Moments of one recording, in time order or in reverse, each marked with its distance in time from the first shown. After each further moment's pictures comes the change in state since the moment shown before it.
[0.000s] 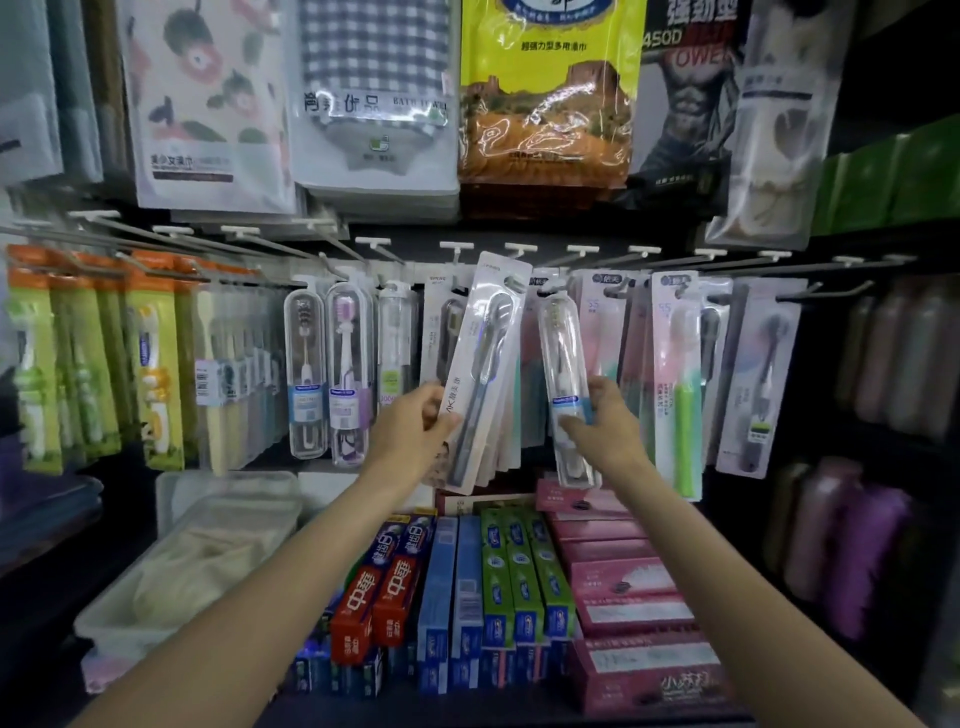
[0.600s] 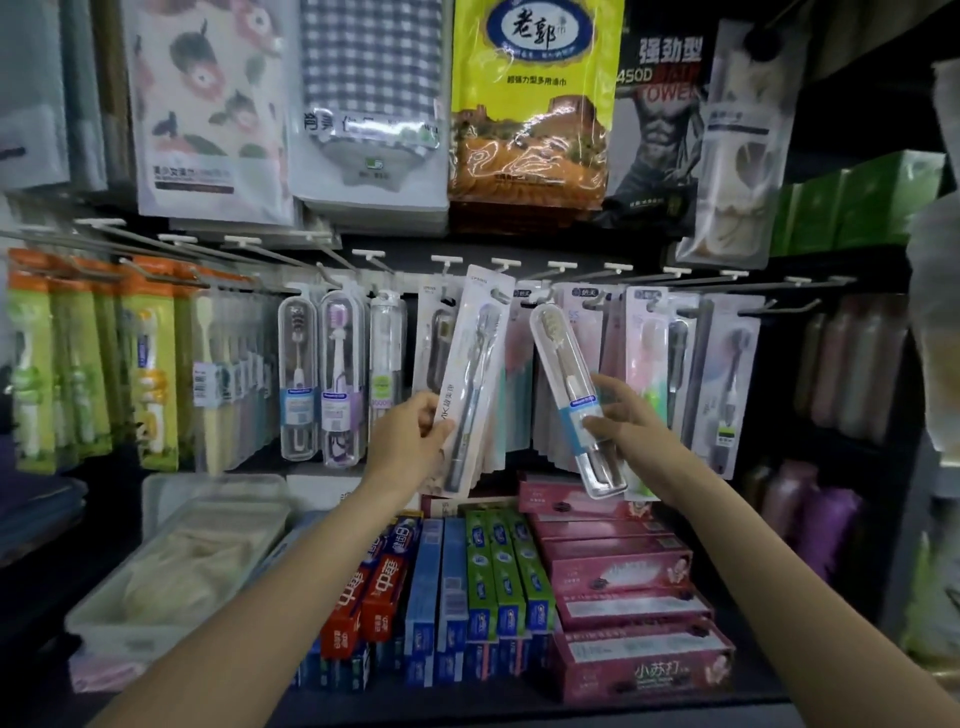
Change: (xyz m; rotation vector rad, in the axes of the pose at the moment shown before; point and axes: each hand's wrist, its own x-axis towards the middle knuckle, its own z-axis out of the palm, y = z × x) left_hand -0.013 0.010 0.002 -0.006 0.042 -0.001; right_hand -0.022 -0.003 -0.055 0.239 -0.214 0.018
